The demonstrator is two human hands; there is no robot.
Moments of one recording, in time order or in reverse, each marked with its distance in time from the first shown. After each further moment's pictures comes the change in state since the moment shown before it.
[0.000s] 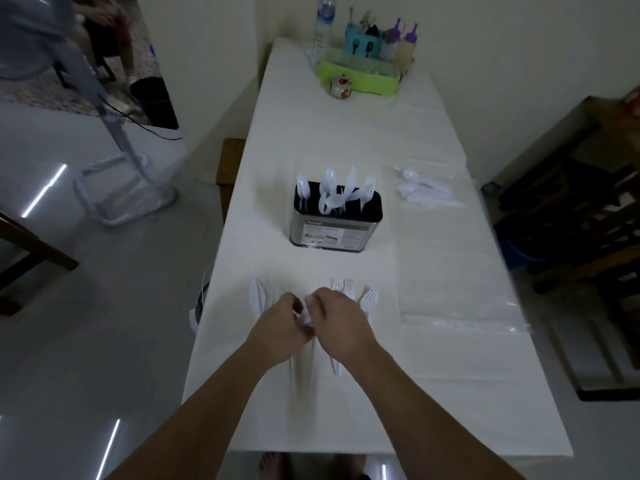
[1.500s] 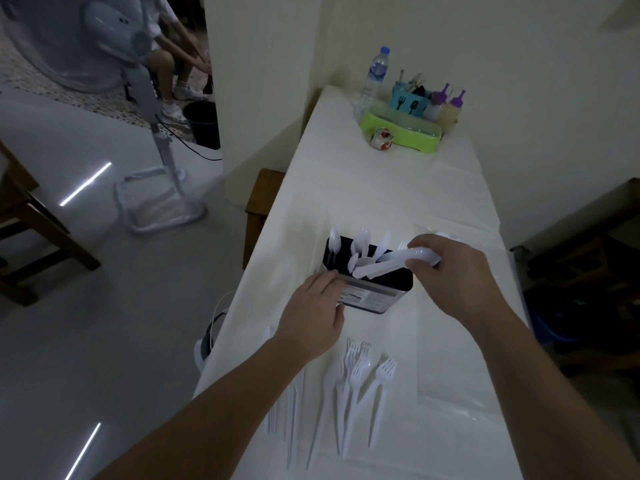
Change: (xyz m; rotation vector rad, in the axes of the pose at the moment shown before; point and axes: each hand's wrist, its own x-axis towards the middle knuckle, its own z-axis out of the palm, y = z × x) left_hand 0.078 0.047 -0.038 0.377 0.491 0.526; right_hand 0.097 -0.031 -0.184 -0.187 0.259 -0.109
